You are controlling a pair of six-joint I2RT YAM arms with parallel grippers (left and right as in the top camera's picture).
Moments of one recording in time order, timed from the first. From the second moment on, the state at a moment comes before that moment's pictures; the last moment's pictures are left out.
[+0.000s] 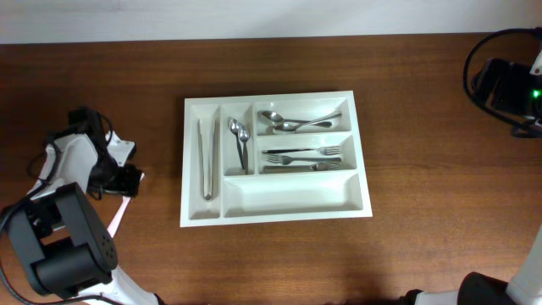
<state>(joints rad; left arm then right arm) 0.34 1.89 1.25 -0.94 -0.11 0.48 -0.34 1.58 2.12 -1.41 -0.12 0.00</state>
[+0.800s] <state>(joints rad) 0.34 1.87 1.12 -0.79 -0.16 0.45 -0.34 1.58 2.12 -1.41 -0.12 0.00</state>
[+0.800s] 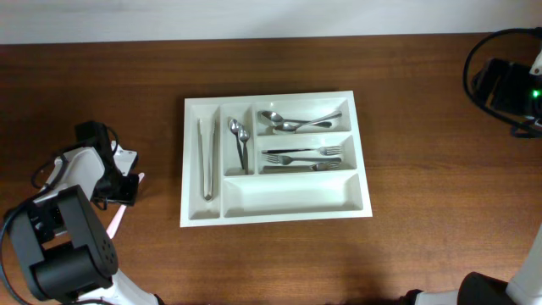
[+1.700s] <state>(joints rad) 0.29 1.87 1.15 -0.80 -0.22 0.43 -0.34 1.58 2.12 -1.41 -0.12 0.00</state>
